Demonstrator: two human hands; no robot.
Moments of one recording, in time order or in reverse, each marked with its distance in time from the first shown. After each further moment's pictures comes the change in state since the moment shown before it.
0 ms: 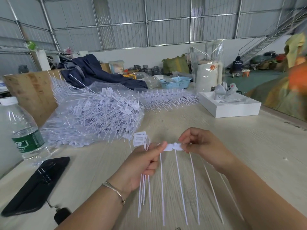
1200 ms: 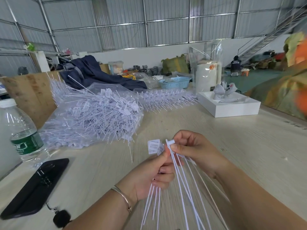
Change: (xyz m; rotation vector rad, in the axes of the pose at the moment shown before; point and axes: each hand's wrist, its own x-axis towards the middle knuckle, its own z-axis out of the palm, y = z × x) left_hand -0.004 -0.009 0.019 -0.143 -0.352 -0.122; right_hand -0.007 -0.013 0.024 0.372 -0.160 -0.049
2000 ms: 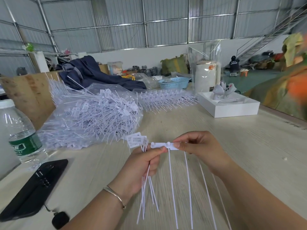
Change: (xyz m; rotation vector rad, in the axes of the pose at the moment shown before) left_hand -0.002 0.009 -0.011 0.046 0.381 0.201; right_hand 0.003 0.007 -0.018 -0.308 0.250 -0.020
